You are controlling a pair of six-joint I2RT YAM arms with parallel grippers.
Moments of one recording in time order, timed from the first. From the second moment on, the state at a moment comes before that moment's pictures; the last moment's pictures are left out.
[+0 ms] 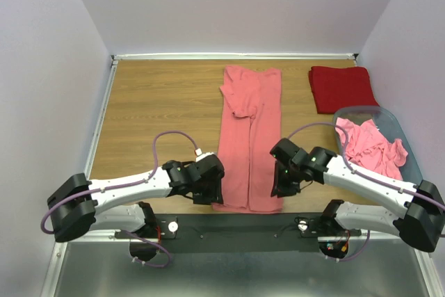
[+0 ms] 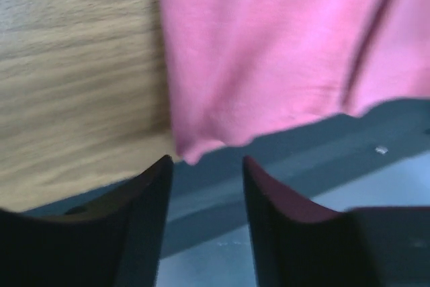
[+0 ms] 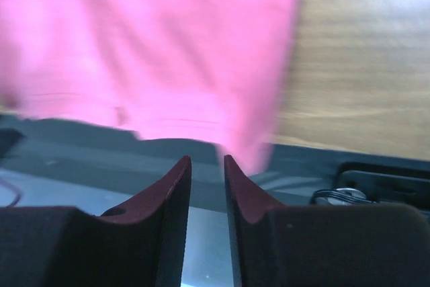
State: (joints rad) left arm -1.10 1.19 0.60 -0.58 0.05 -1.08; right arm 0.88 1.11 0.67 -0.88 -0.06 1.04
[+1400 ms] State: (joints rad) left arm -0.56 2.07 1.51 -0.29 0.07 -0.83; right arm 0.59 1.02 0.49 -0.73 -0.18 0.81
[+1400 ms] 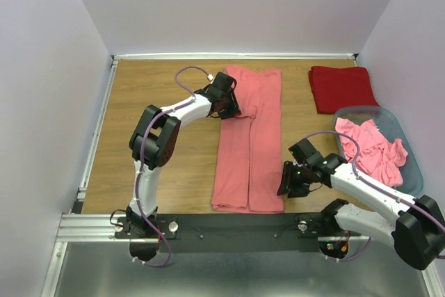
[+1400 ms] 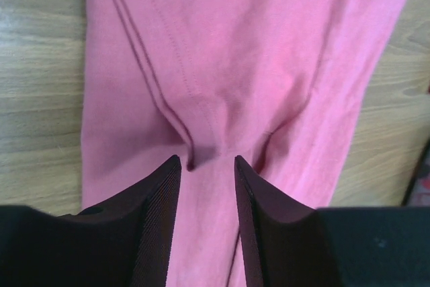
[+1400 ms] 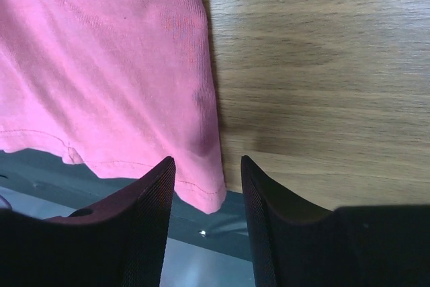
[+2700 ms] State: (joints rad) left arm -0.56 2.12 1.60 -0.35 -0.05 -0.80; right arm 0.59 1.01 0.49 -0.73 -0.18 0.82
